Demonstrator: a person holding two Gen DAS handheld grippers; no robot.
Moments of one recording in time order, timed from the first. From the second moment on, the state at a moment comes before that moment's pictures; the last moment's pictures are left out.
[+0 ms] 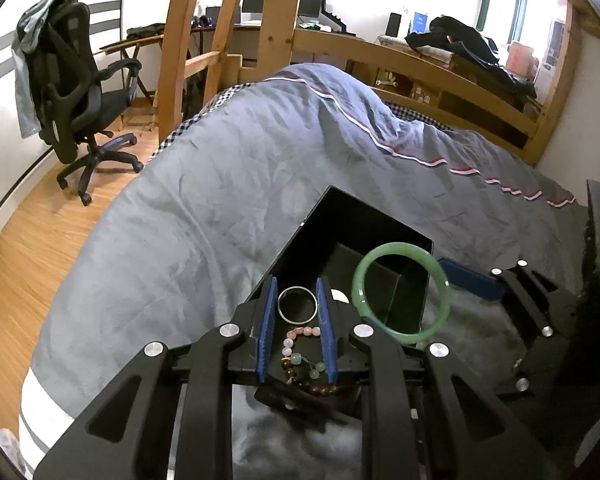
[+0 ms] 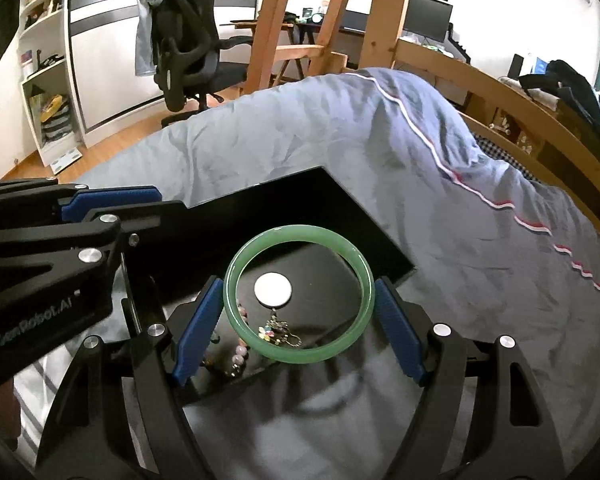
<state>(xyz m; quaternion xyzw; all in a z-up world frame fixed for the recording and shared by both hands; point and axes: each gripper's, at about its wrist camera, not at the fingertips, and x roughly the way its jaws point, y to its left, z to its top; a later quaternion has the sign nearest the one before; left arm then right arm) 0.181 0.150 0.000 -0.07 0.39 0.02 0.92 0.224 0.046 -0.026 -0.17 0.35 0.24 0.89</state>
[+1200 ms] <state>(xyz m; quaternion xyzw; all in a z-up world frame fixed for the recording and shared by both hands) 0.108 0.035 0.016 -0.03 0.32 -0.07 0.94 0.146 -0.158 0.039 -0.11 0.30 0.10 0.94</state>
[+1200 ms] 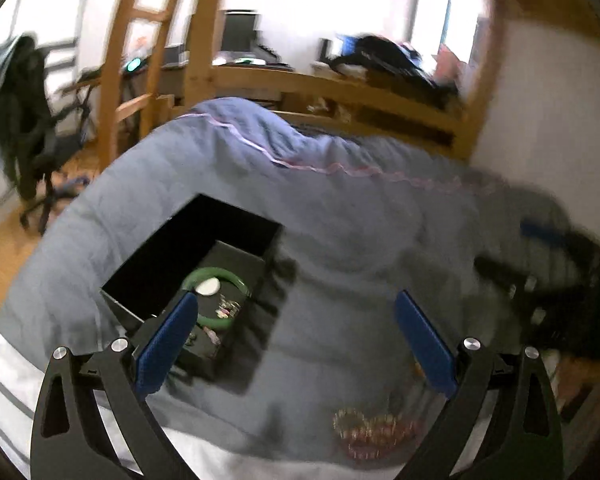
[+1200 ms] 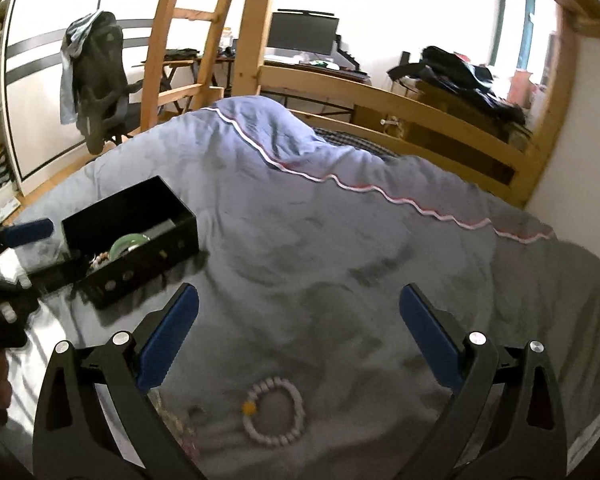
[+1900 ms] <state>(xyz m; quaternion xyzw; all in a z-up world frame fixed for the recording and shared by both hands) 0.098 -0.025 -0.100 0.06 0.55 -0.12 0.83 0.137 -0.182 -0.082 -0.04 0.42 0.16 0.89</state>
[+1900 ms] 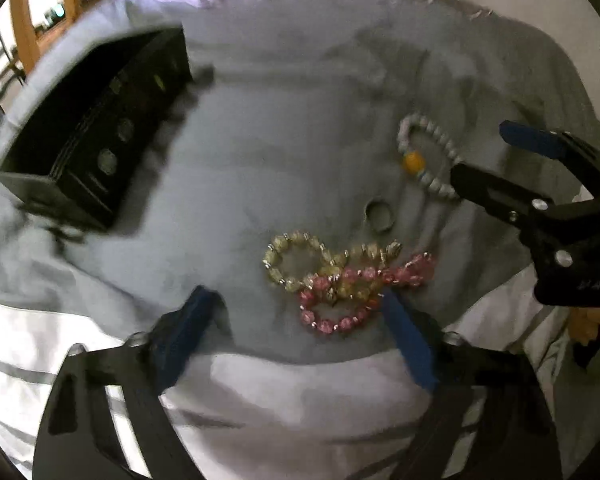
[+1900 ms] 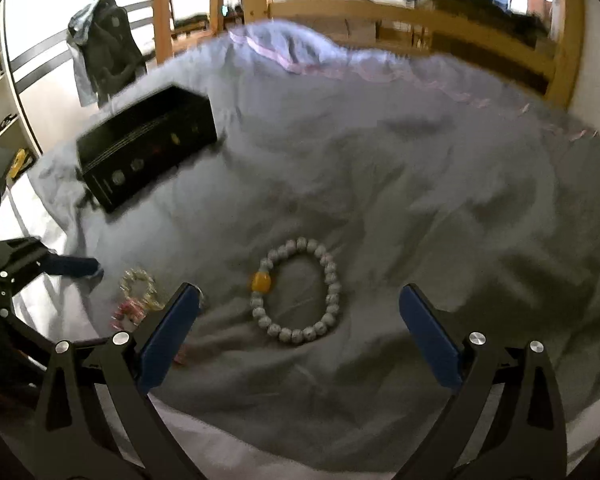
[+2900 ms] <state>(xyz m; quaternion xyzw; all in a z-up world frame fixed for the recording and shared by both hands) 0.132 0.011 -0.067 -0.03 0.49 -0.12 0.86 0.153 -0.195 -0.077 -0.02 0.38 0.16 0.91</state>
